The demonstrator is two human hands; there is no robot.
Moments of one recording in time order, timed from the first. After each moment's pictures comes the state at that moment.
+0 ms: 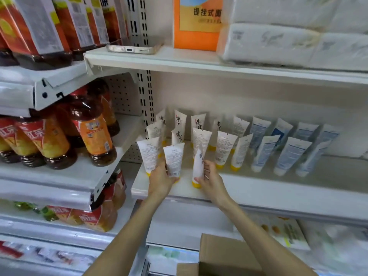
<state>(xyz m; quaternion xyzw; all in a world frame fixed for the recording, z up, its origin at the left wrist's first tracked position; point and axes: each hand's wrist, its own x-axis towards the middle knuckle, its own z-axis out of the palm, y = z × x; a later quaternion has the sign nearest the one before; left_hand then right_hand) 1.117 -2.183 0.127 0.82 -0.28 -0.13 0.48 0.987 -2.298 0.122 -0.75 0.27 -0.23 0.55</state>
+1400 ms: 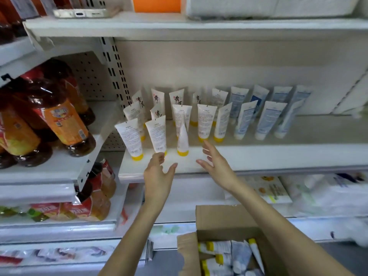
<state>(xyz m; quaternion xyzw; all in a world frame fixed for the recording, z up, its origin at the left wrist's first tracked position) 1.053 -2.157 0.127 0.79 -0.31 -0.07 0.53 0.924 -2.285 0.140 -0.82 0.30 -0.20 0.45</state>
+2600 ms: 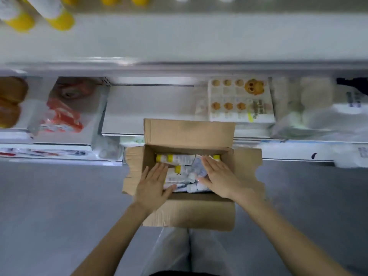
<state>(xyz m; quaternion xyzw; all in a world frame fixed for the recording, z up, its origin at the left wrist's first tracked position) 0.807 -2.146 -0.126 0.84 -0.48 -0.25 -0.05 0.650 -2.331 -0.126 -0.89 0.23 0.28 0.29</state>
